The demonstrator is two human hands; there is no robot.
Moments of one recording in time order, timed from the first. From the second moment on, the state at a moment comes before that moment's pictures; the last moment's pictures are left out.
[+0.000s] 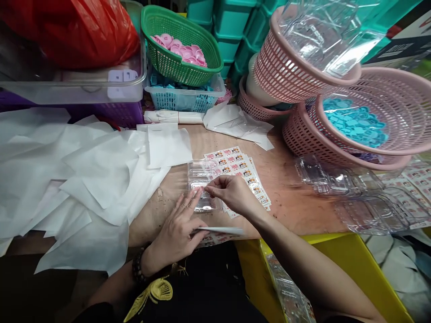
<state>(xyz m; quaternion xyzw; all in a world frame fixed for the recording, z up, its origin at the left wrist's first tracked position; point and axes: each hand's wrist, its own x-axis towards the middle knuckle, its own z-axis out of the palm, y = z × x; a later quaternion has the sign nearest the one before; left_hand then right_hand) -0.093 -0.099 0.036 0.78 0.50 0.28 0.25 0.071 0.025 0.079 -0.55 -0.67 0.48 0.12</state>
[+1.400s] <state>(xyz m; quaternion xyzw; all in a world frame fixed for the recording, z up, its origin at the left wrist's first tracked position) -0.076 -0.122 0.034 0.34 0.52 0.38 0.68 0.134 -0.077 0.065 -0.22 -0.88 -0.06 0.42</state>
